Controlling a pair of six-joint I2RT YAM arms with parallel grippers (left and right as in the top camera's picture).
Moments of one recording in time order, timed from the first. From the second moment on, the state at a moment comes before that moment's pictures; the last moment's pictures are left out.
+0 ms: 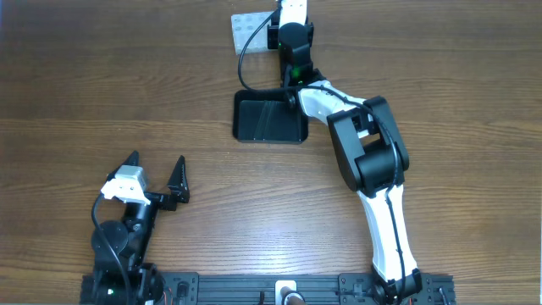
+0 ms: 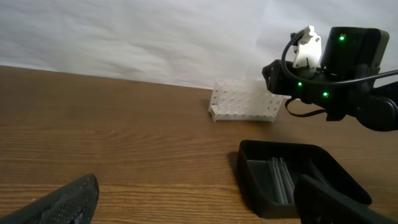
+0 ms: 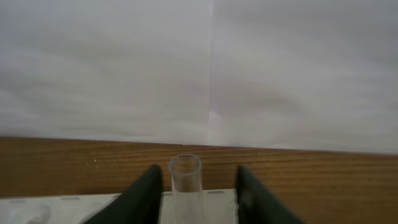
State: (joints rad) left arm -0.04 0.01 0.01 -0.06 0.12 -0.18; right arm 0.40 2.40 1.59 0.67 0.34 0.07
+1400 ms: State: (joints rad) left arm -0.04 0.01 0.01 -0.06 0.12 -0.18; right arm 0.37 2.48 1.78 0.49 0.28 0.11
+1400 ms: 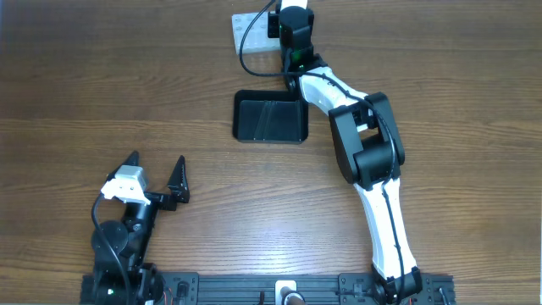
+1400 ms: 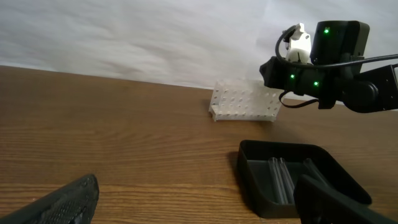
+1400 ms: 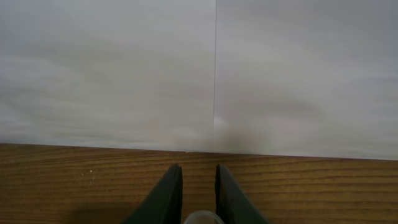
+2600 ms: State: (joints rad) left arm -0.04 0.01 0.01 -0.06 0.12 -0.18; right arm 0.38 2.30 1.78 0.55 0.28 0.10
